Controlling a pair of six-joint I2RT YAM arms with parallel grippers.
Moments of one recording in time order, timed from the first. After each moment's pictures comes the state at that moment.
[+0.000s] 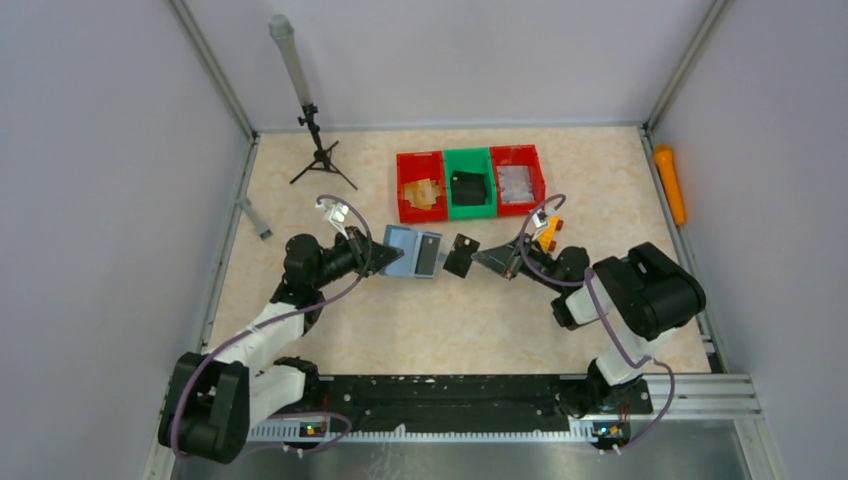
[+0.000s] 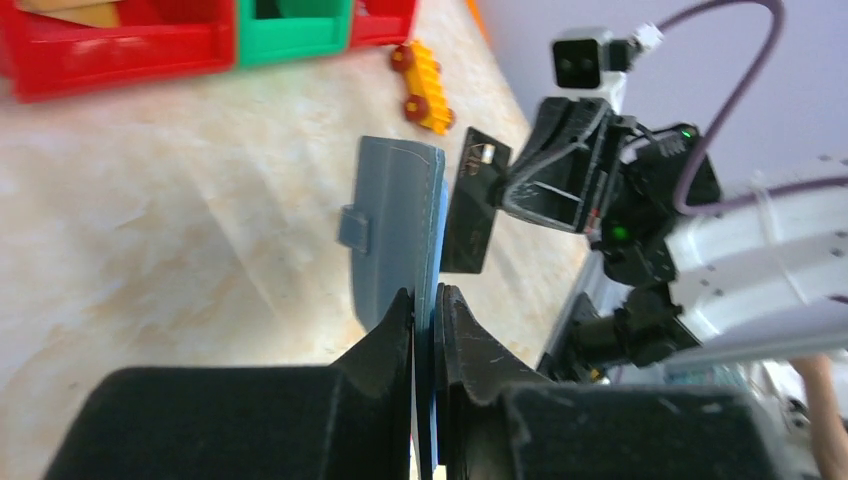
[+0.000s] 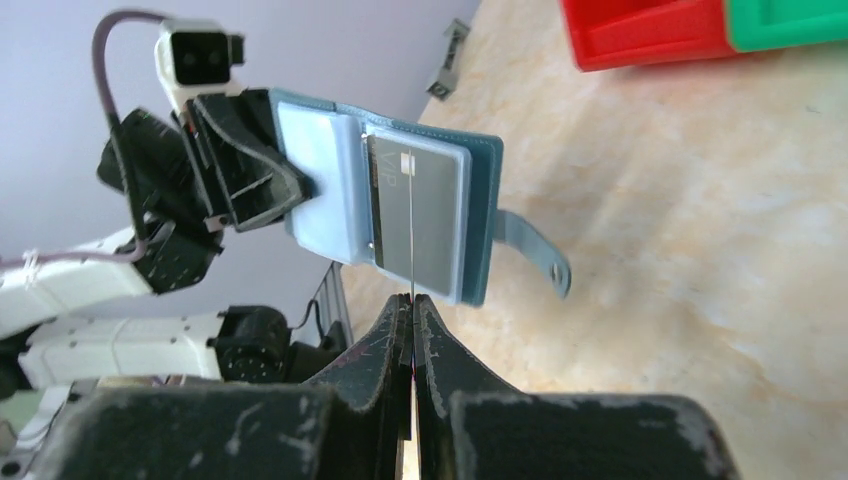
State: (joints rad) left arm -0.24 1.09 0.35 0.66 0.75 -0.78; right arm 0.41 1.69 0.29 1.52 -0.65 1.02
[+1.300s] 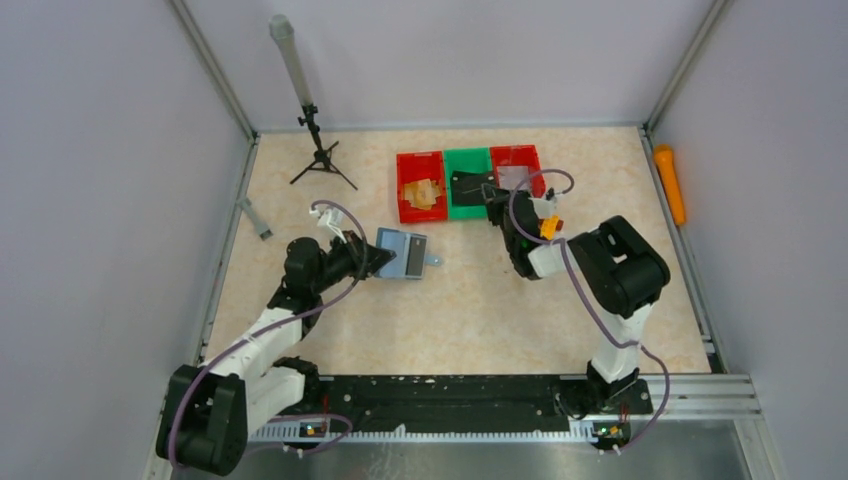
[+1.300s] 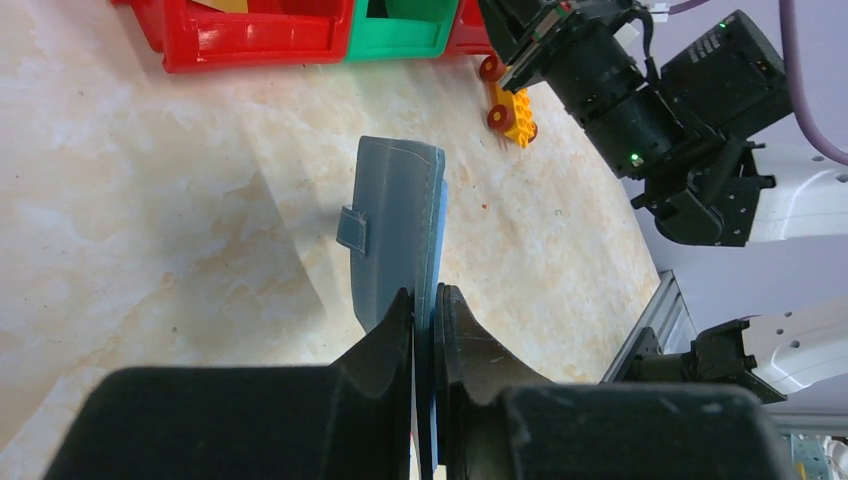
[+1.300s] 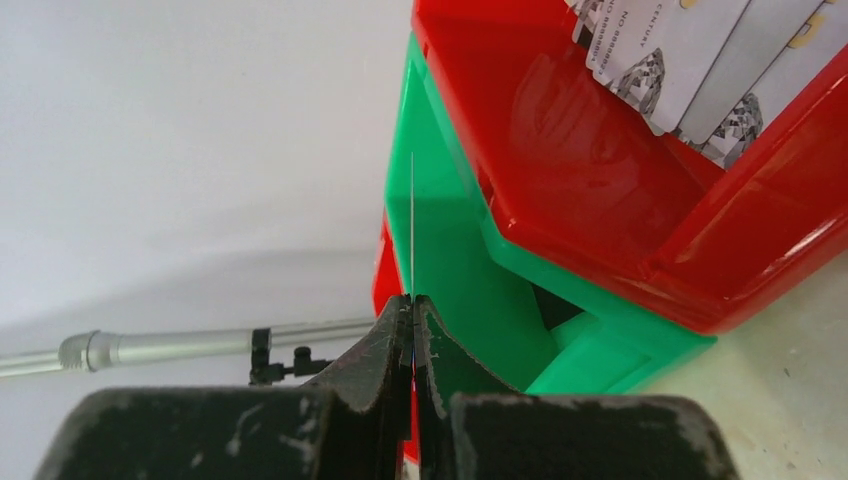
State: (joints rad) left arm -0.24 1.01 0.34 0.45 0.55 -0.68; right arm 0.51 1.87 0.77 0.92 0.40 1.48
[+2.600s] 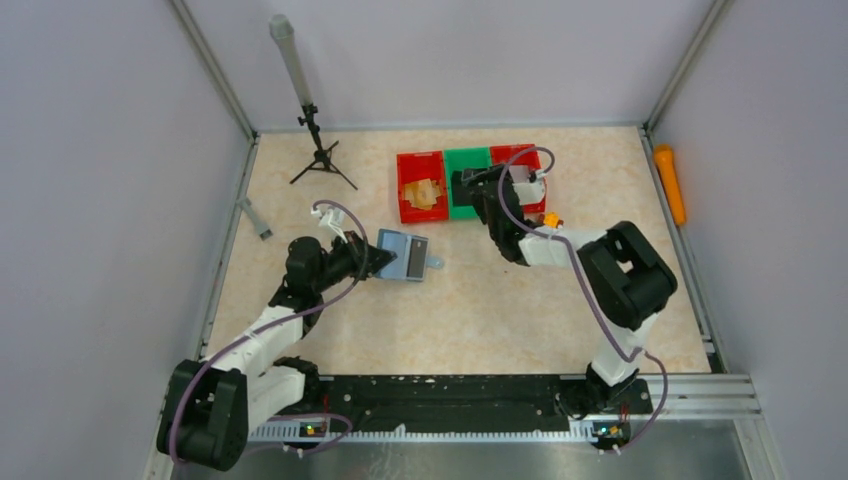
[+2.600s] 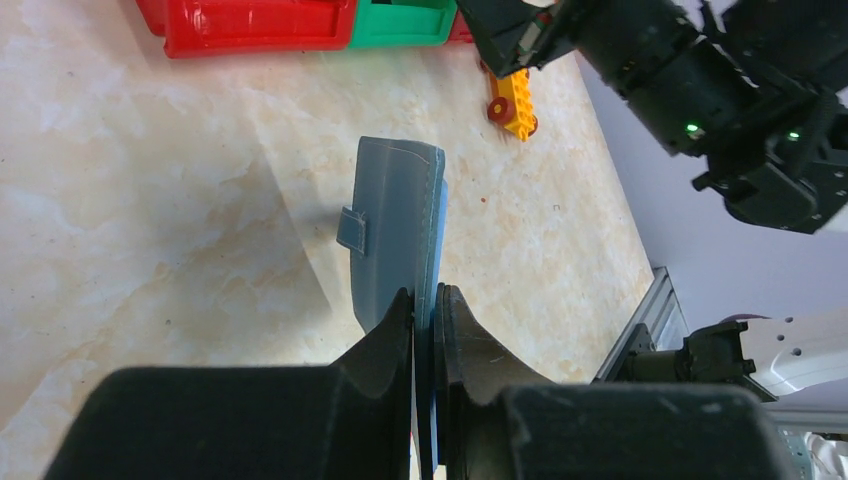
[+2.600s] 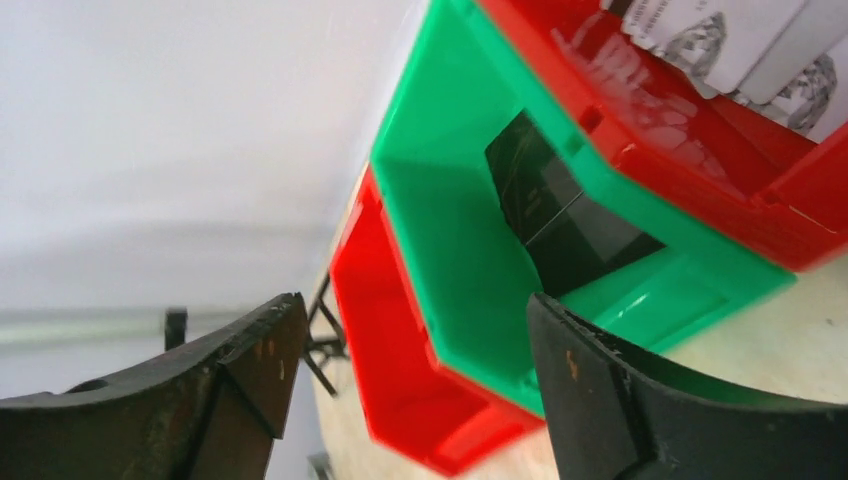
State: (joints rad) left arm -0.24 1.03 0.34 0.45 0.55 -0.69; right arm 0.60 1.86 1.00 0.52 0.54 1.42
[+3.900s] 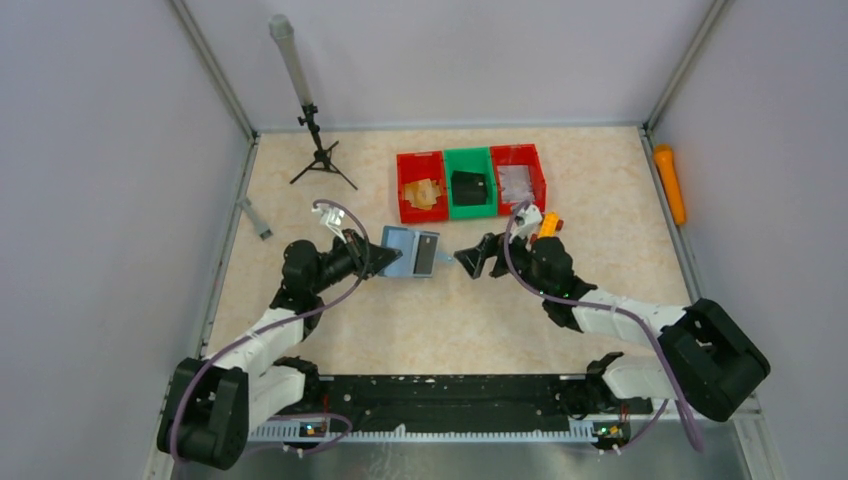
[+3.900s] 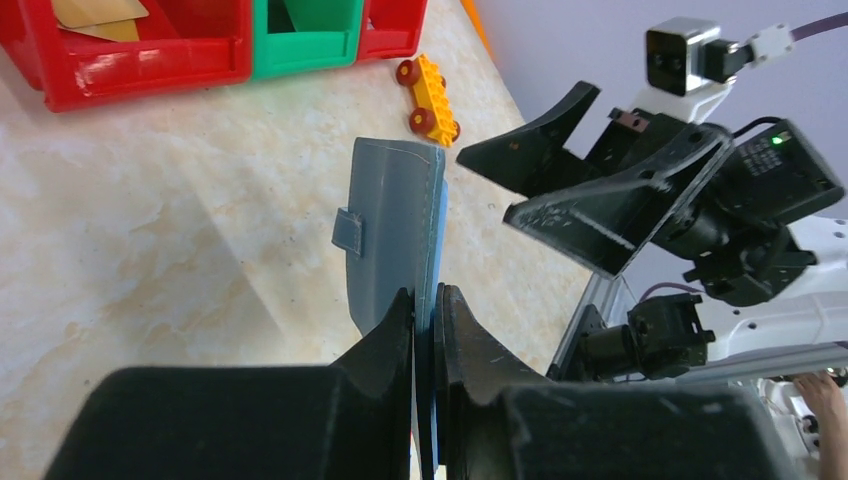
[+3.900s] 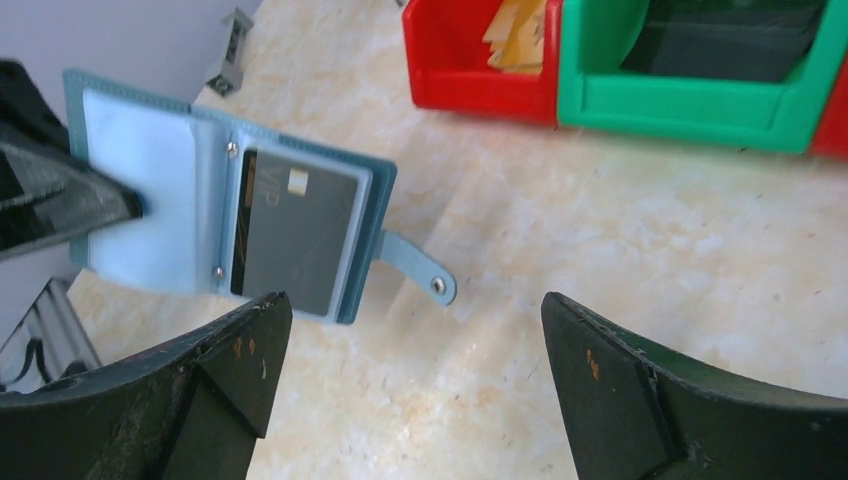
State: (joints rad) left arm -0.24 1.02 0.31 0.63 0.66 -0.75; right arm 0.66 1.24 0.44 0.62 -0.05 0.49
